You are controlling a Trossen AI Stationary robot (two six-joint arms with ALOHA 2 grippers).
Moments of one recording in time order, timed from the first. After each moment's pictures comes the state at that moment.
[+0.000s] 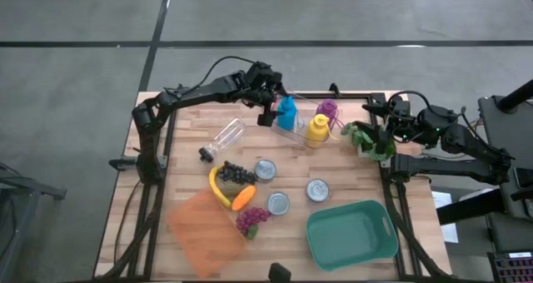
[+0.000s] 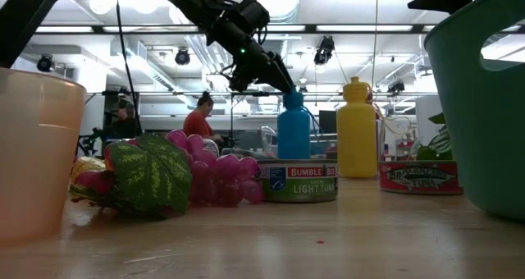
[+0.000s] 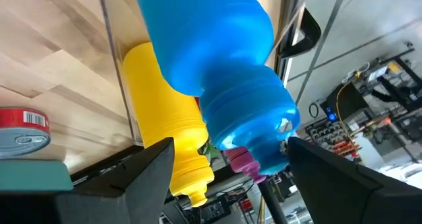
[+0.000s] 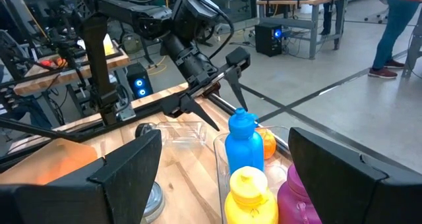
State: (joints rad) left arm 0.49 1.93 1.63 -0.41 0.26 -2.36; right arm -0.21 0.41 0.78 -0.52 0.24 0.23
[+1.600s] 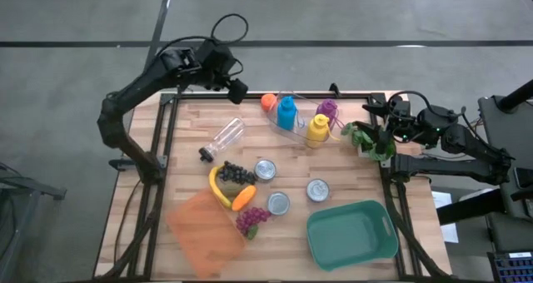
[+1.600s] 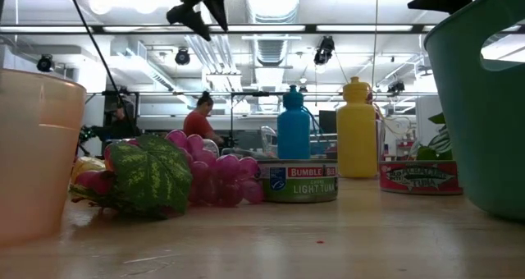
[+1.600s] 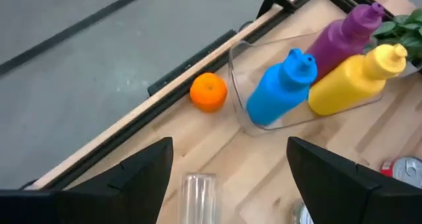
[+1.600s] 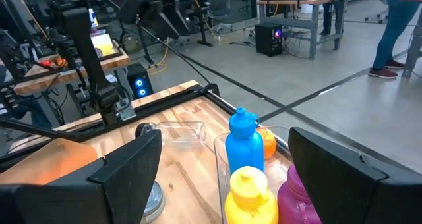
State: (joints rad) left arm 0.51 1.61 1.90 -1.18 -0.15 -0.30; right arm -0.21 0.41 0.78 -0.52 0.24 0.22
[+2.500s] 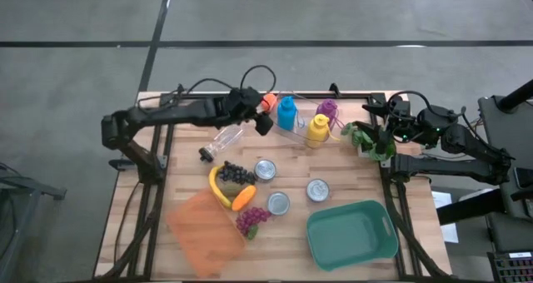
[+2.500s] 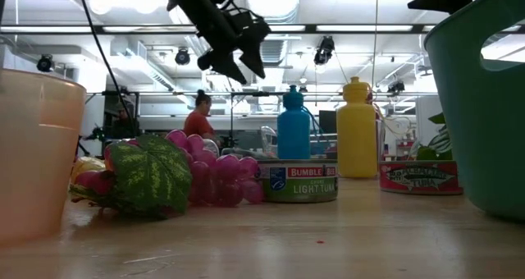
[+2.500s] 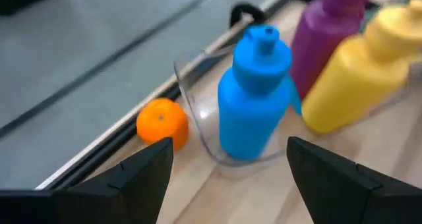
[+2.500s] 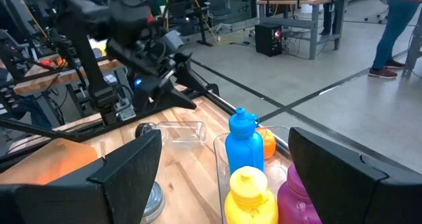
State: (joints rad) left arm 0.31 1.62 1.30 -0.38 -0.36 -0.26; right arm -0.21 0.41 0.78 -0.52 0.24 0.22
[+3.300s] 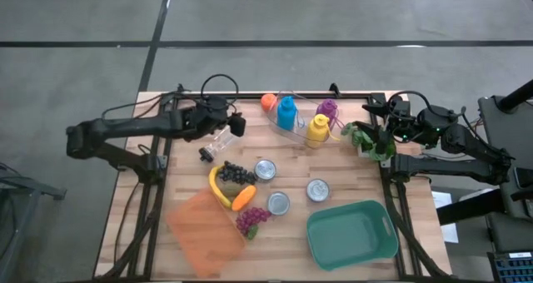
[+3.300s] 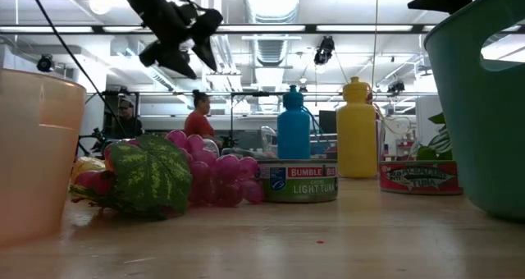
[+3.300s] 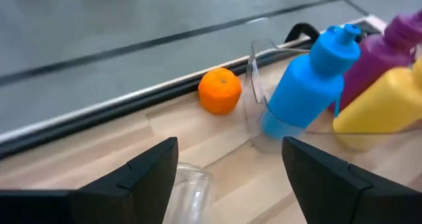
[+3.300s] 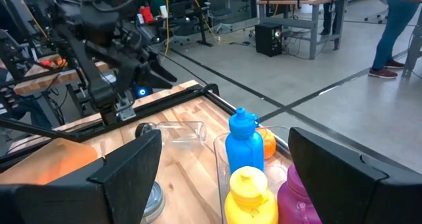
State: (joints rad) left arm 0.25 1.27 0.98 -0.43 -0.55 -0.62; right arm -0.21 0.41 0.78 -0.52 0.24 0.22
